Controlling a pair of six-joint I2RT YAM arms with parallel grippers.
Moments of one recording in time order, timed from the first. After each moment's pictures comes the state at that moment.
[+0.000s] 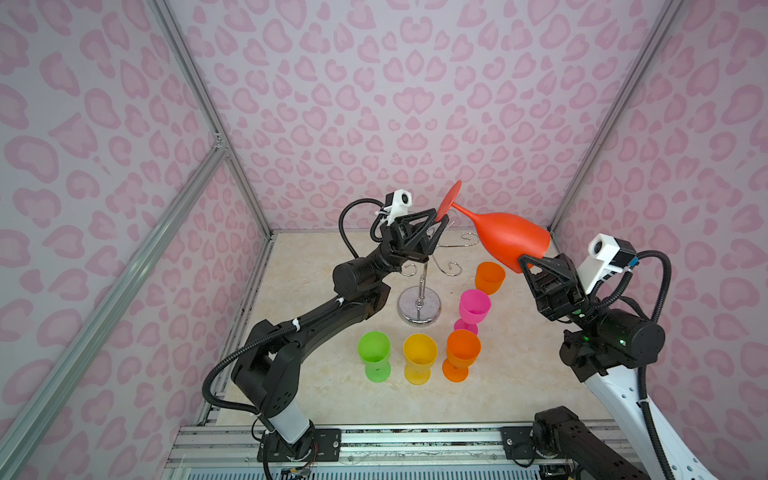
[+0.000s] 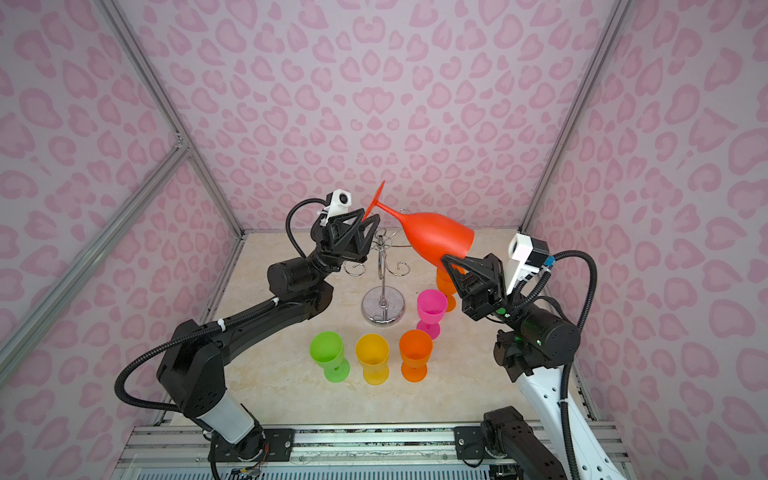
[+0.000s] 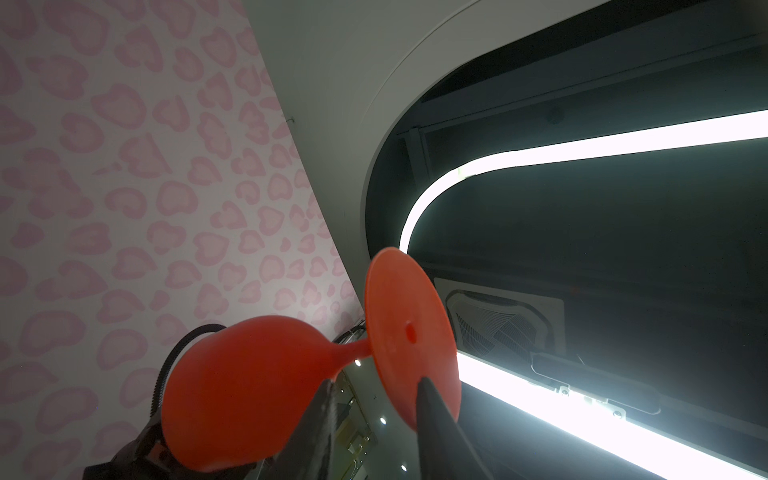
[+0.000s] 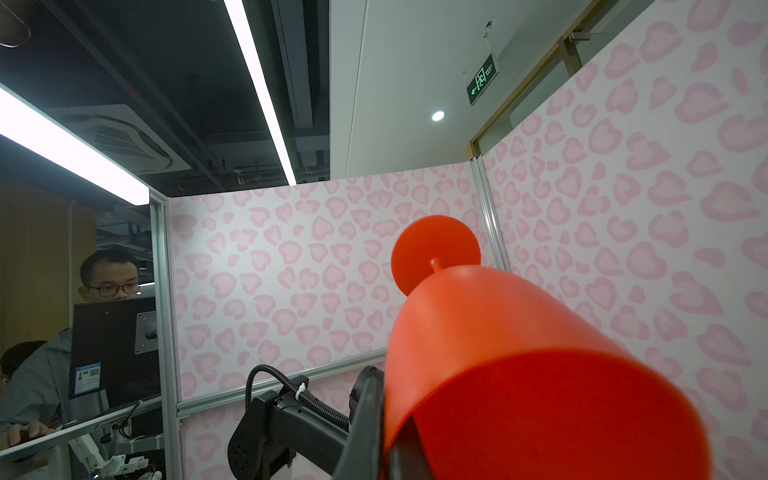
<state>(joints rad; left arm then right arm) -0.70 1.66 1.27 1.48 0.55 -2.02 0.24 0.79 0.84 0.87 -0.74 0.94</state>
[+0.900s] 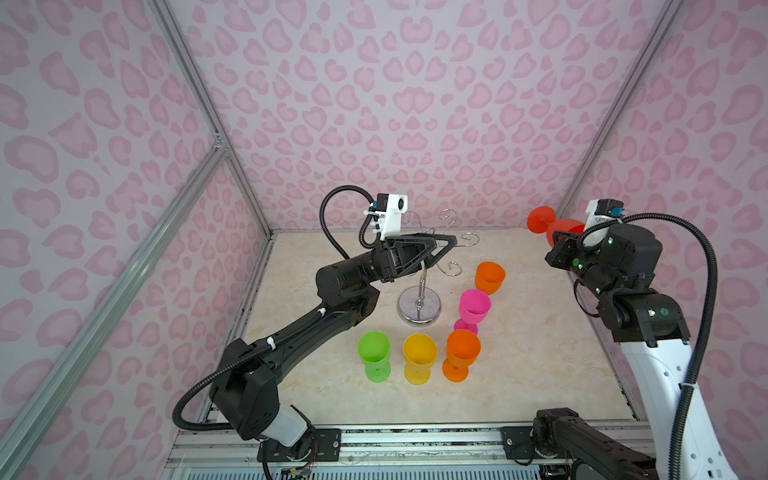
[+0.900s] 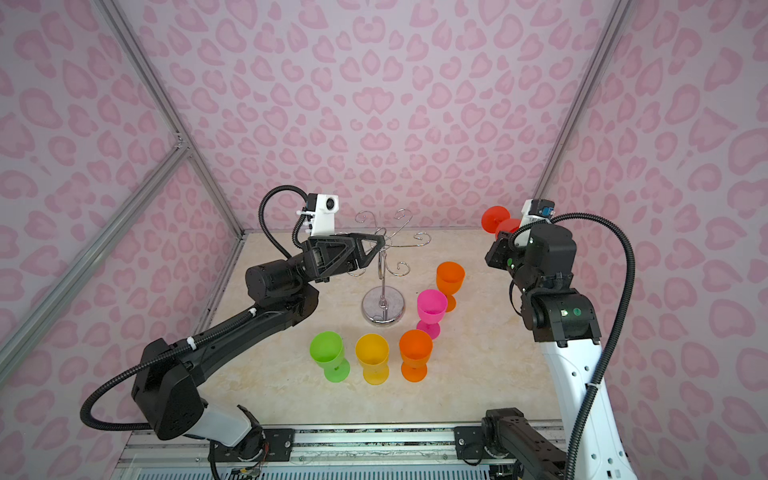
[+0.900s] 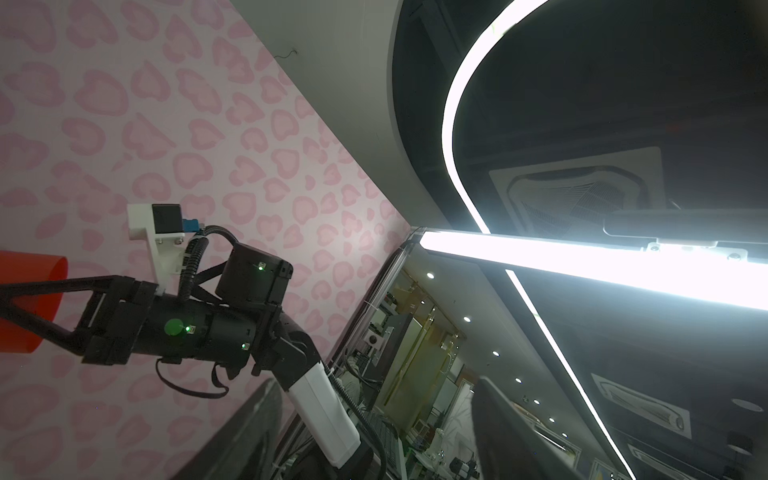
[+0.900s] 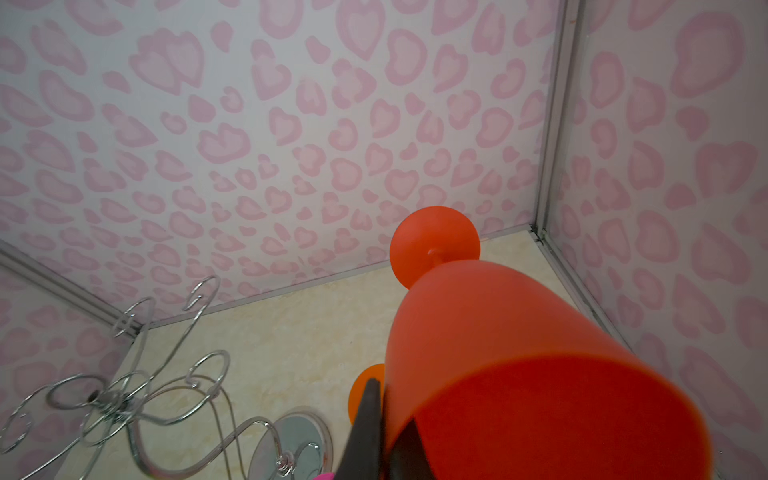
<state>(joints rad) -0.70 1.49 1.22 1.34 0.82 -1.64 0.03 1.08 1.44 -0.70 0.03 0.32</state>
